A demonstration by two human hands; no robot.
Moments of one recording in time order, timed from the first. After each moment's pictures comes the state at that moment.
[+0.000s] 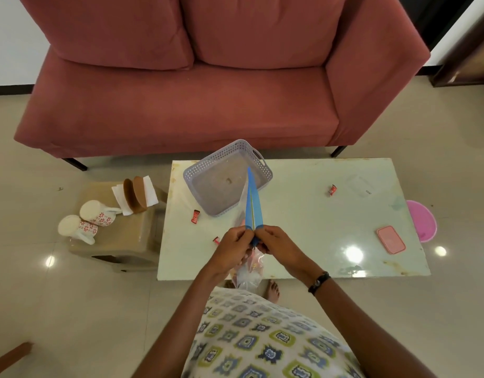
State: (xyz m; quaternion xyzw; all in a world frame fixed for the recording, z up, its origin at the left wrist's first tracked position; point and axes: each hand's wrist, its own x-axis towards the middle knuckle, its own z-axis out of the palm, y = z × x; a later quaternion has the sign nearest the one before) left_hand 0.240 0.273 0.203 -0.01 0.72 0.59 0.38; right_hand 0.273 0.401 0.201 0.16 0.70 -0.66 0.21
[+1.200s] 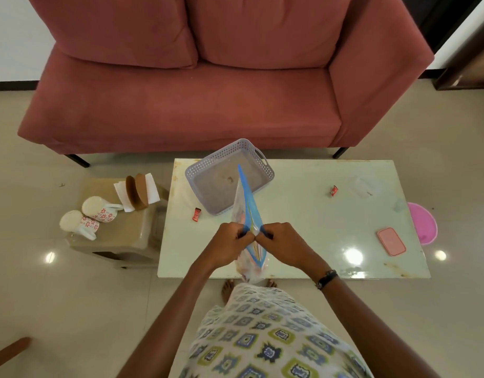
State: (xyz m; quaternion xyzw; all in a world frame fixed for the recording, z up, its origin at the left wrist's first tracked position) left_hand 0.227 0.258 0.197 0.11 0.82 0.45 0.34; right_hand 0.270 0.409 0.209 0.07 0.90 -0.40 0.17
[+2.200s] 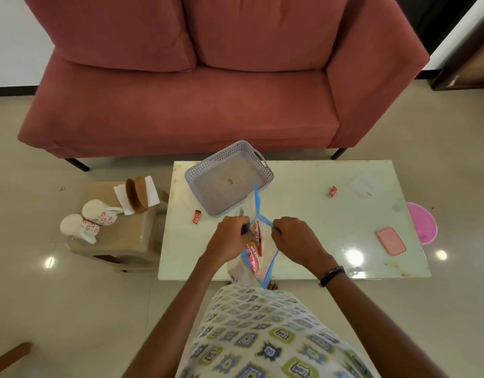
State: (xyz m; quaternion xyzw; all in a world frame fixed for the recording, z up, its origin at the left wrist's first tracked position) left_hand 0.217 0.266 0.189 0.17 0.89 0.34 0.25; right_hand 0.272 0.430 0.197 0.05 0.97 -0.21 0.13
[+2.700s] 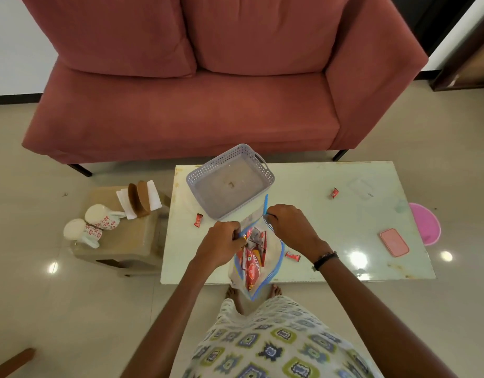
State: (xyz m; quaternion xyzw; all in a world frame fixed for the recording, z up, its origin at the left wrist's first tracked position) left_hand 0.217 0.247 0.197 0.16 0.91 0.29 0.25; right_hand 0.242 0.429 0.199 0.05 0.96 -0.25 0.11
